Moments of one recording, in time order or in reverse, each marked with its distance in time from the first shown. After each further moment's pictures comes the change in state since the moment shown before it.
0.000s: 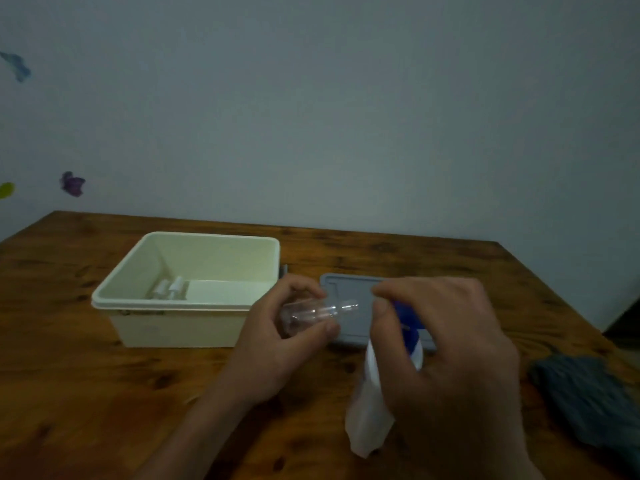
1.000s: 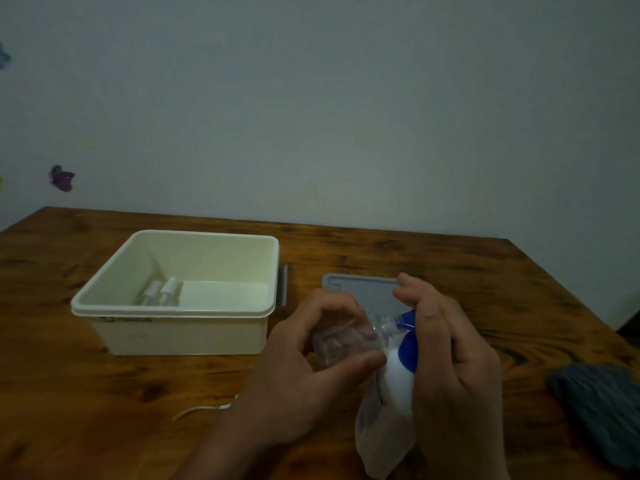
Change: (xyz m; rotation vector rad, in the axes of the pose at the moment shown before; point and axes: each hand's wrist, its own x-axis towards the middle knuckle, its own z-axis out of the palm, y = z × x) left_hand -0.002 0.015 0.025 0.053 -0.076 0.023; right_hand -0.013 0.033 0.039 0.552 0.025 0.516
